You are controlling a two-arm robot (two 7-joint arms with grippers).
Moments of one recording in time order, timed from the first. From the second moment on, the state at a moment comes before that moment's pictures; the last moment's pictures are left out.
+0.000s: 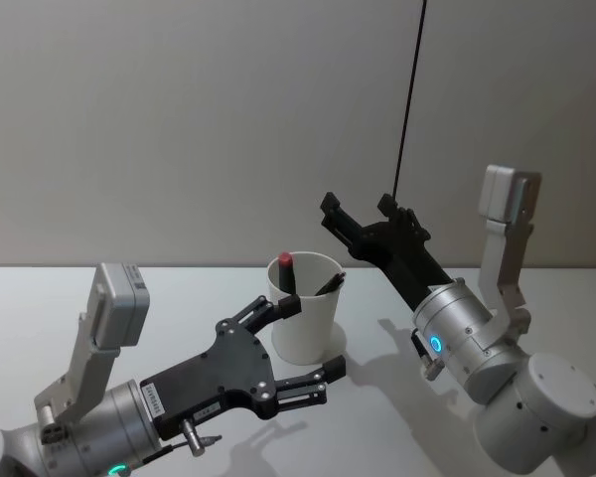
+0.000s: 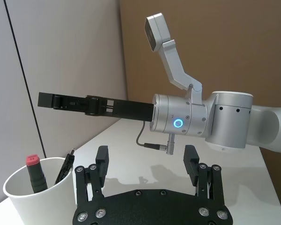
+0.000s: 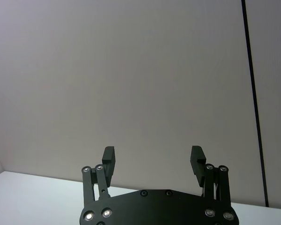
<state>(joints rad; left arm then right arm) -0.40 0.34 0.51 -1.50 -0.55 -0.10 -0.76 0.38 0.22 -0.30 -1.48 0.58 0.05 0.11</state>
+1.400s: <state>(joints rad) -0.30 0.37 0.47 -1.58 -0.33 -0.03 -0.29 0.04 0.32 -0.24 -1.73 0.32 0.04 0.07</state>
